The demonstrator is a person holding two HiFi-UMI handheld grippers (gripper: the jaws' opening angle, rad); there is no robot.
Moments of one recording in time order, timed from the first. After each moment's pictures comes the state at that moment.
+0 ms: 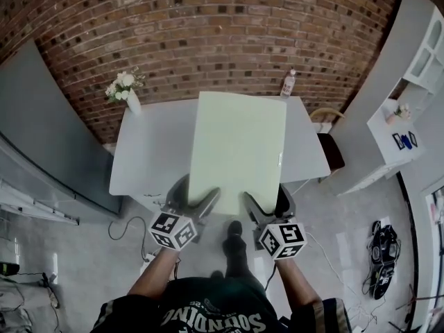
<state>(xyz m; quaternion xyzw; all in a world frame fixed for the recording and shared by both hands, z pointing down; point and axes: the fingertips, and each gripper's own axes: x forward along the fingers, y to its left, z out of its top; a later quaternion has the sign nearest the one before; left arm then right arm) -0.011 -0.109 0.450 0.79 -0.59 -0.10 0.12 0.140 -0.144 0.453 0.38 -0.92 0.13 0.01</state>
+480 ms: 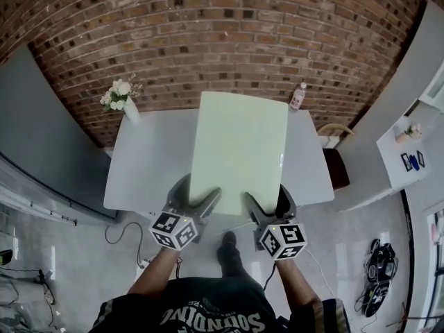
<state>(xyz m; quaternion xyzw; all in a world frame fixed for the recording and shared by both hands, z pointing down) -0.037 -0.222 0.456 0.77 -0.61 -0.10 0.13 0.113 -0.264 0.458 0.36 -0.92 0.13 0.02</state>
